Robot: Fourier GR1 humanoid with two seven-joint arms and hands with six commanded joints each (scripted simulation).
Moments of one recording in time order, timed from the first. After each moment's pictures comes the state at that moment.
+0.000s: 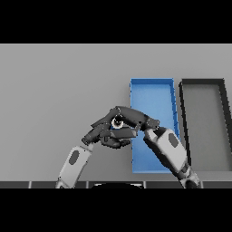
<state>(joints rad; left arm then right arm) -0.21 -0.05 -0.36 -1.56 -0.20 -0.41 0.09 -0.61 -0.13 0.34 -1.83 -0.52 0.40 0.41</state>
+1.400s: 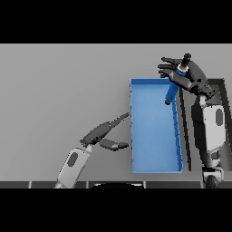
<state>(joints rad) -0.18 -0.03 -0.37 -1.59 -0.20 -0.42 0.10 -0.69 -0.43 -0.08 -1.42 -0.55 0.23 0.51</state>
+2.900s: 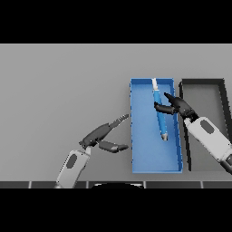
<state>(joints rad) -0.15 -0.03 -0.38 -1.62 -0.20 -0.42 0.12 -0.67 -0.85 0.79 -1.33 -0.67 -0.08 0.61</state>
